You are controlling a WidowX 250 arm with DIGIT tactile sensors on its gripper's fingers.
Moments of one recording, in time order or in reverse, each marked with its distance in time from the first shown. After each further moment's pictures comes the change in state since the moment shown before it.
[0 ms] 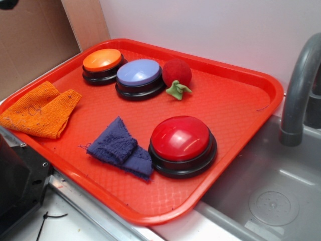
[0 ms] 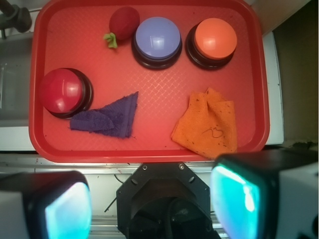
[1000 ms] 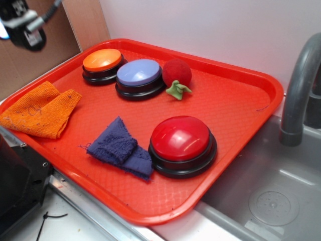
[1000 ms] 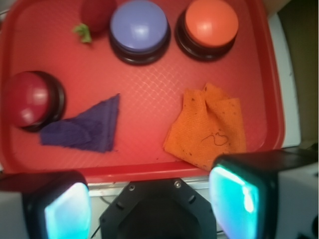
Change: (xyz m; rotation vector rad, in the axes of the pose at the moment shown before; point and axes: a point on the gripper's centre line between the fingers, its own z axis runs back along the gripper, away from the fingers) arm 0.012 0.033 -0.066 0.008 0.010 0.104
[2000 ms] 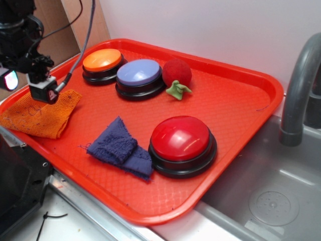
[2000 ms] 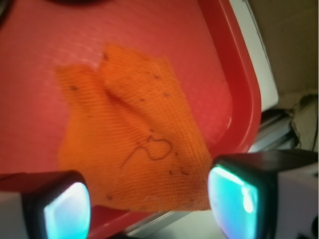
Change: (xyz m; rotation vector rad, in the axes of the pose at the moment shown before) arm 0.000 0.072 -0.094 0.236 0.138 0.314
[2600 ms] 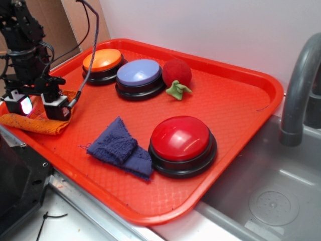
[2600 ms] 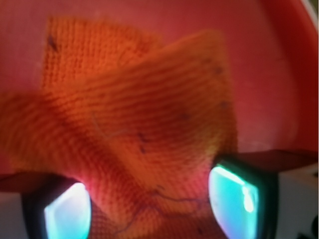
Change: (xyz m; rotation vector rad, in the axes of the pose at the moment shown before) arm 0.015 0.001 -0.053 -0.142 0.085 0.085
